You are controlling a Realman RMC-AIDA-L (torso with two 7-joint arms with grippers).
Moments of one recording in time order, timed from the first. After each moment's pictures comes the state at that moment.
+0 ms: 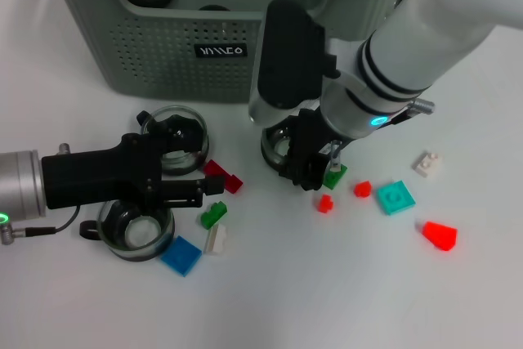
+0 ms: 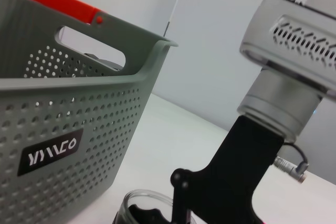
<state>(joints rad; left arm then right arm) -0.44 -2.10 0.53 0.56 2.13 1.68 -1.28 0.94 2.11 -1.86 -0.89 -2.34 -1.18 2.26</state>
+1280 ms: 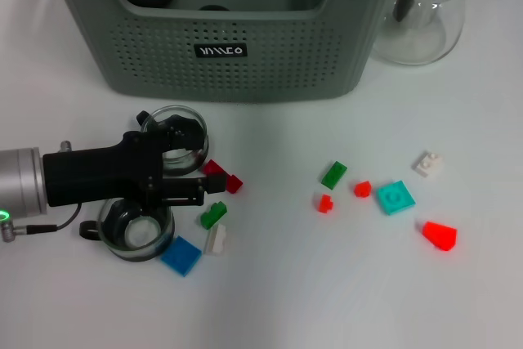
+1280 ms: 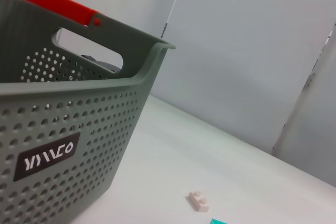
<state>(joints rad) -0.44 -2.10 0.53 0.56 2.13 1.69 -1.29 1.15 1.99 -0.94 -1.09 -2.24 -1.57 2.32</state>
